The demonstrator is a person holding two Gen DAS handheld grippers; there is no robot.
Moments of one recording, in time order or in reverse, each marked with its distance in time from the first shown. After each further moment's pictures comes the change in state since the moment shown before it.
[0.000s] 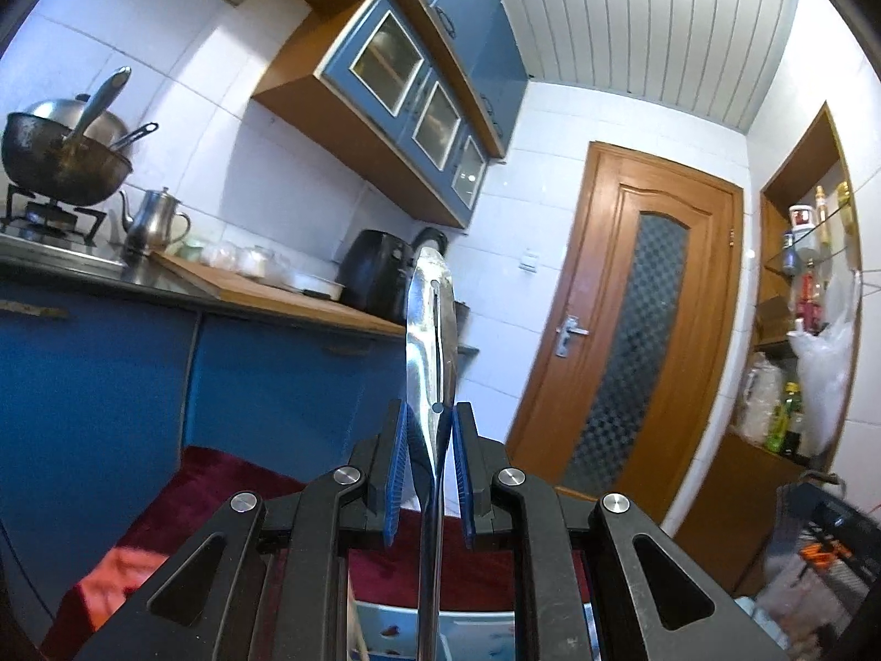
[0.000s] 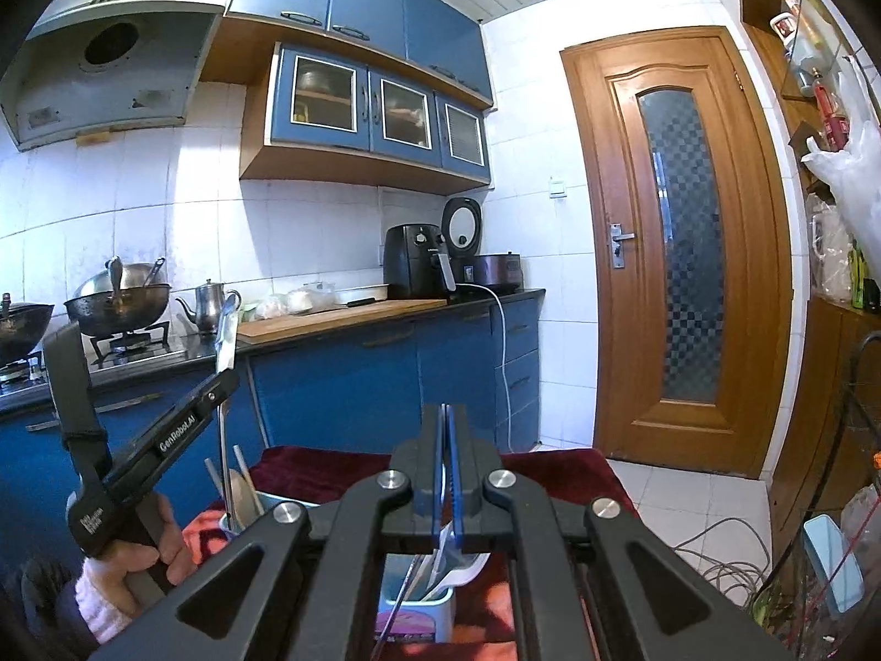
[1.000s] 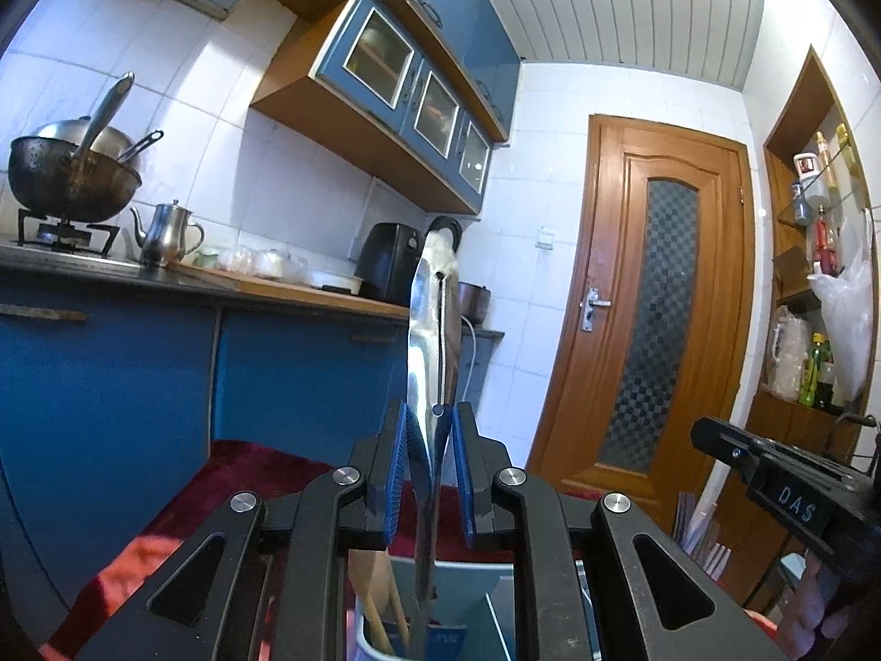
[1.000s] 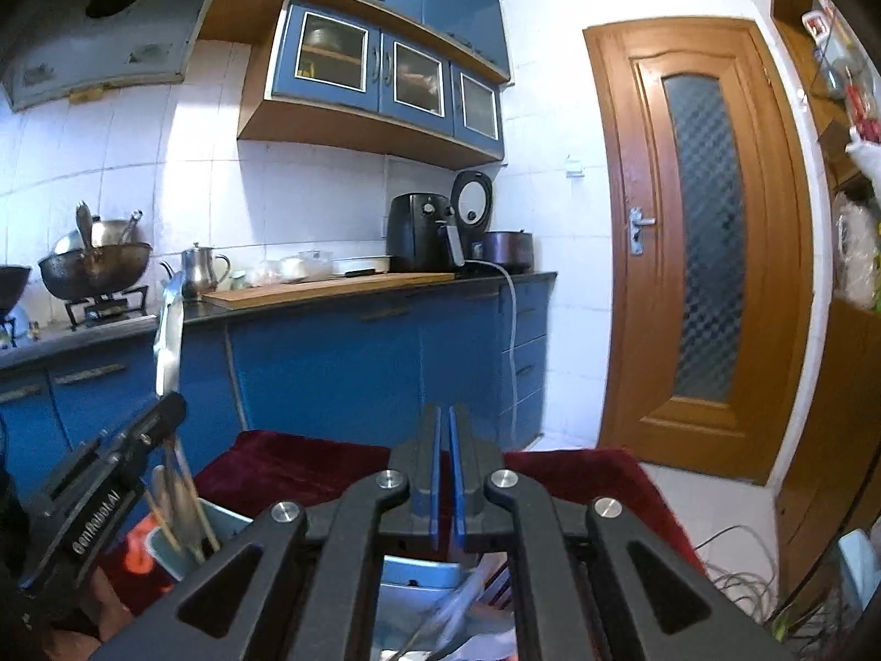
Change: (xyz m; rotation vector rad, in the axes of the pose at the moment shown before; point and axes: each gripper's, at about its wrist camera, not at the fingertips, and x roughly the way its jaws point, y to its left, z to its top) left arm -0.004 -0.002 -0.032 0.098 0.027 0.053; right arm 0.087 0.011 -0.022 -0.032 0.050 0.013
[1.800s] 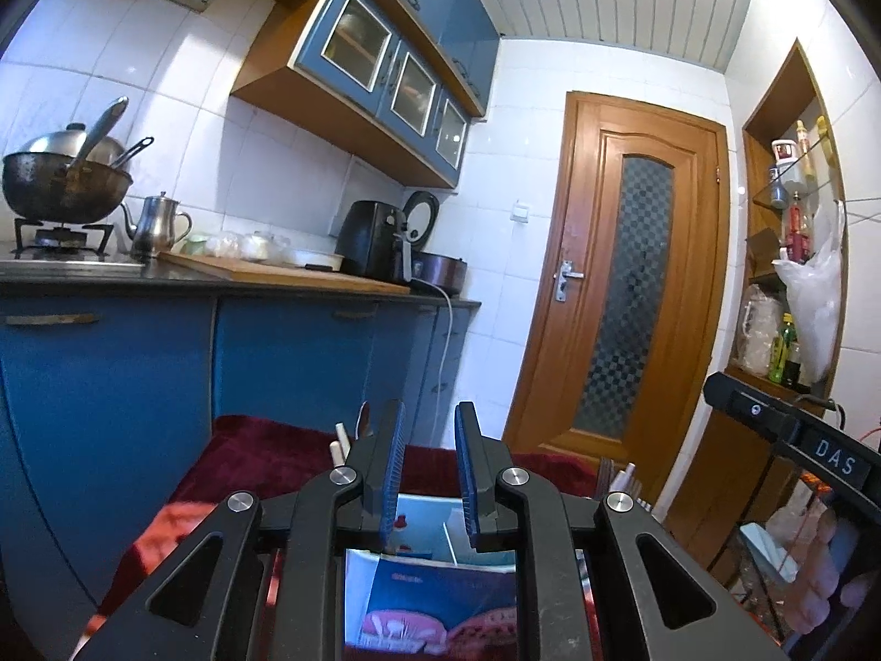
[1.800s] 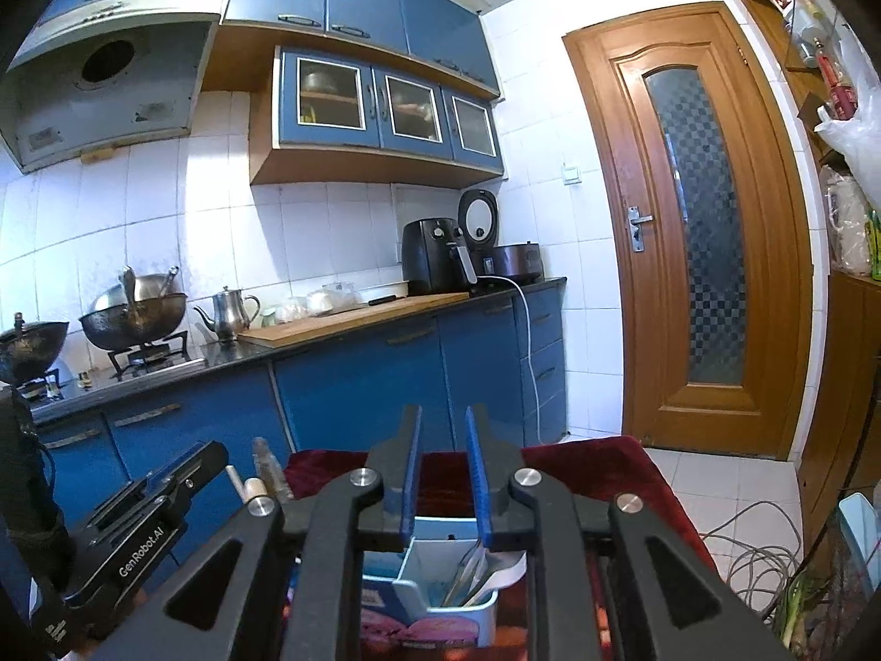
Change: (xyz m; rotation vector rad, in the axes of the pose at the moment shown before) left arm -0.060 -0.011 0.021 0.019 0.096 -0.051; right arm -0.080 -0.003 0.014 0.093 -0.038 0.059
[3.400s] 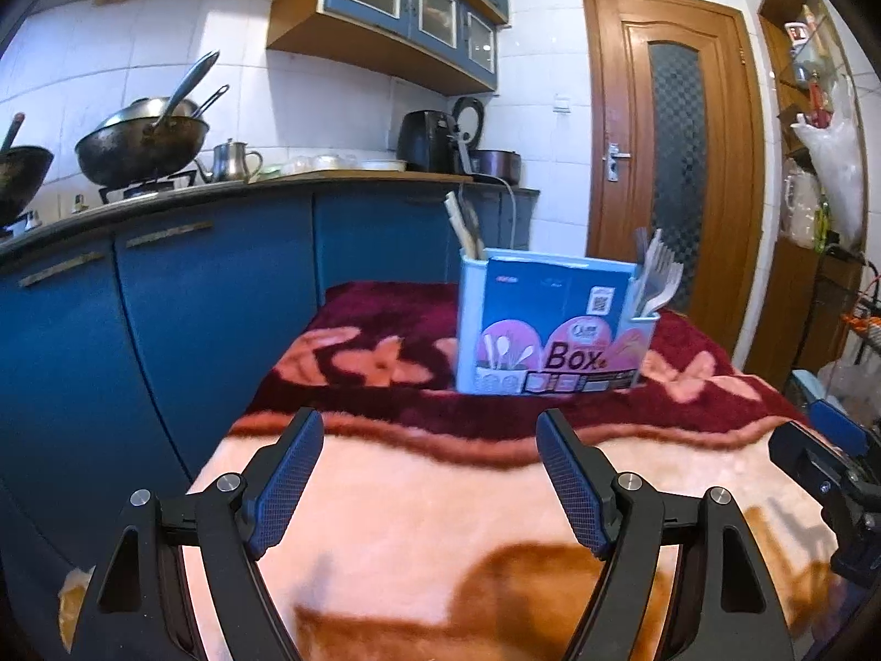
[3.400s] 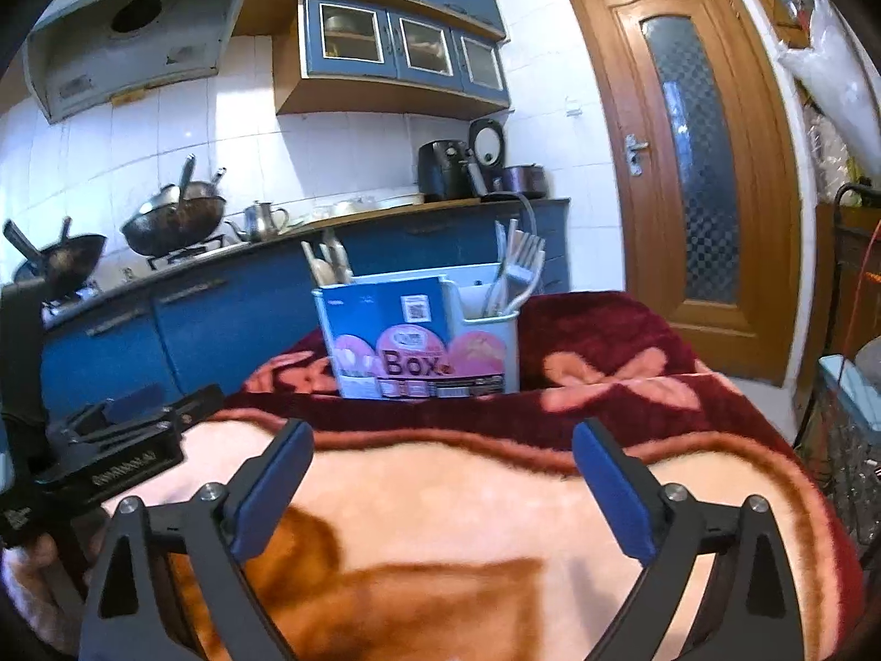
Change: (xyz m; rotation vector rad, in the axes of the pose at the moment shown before) left arm -0.109 0.023 -0.101 0.133 0.235 0.212; right arm -0.102 0.023 -0.152 -0.009 0.150 0.000
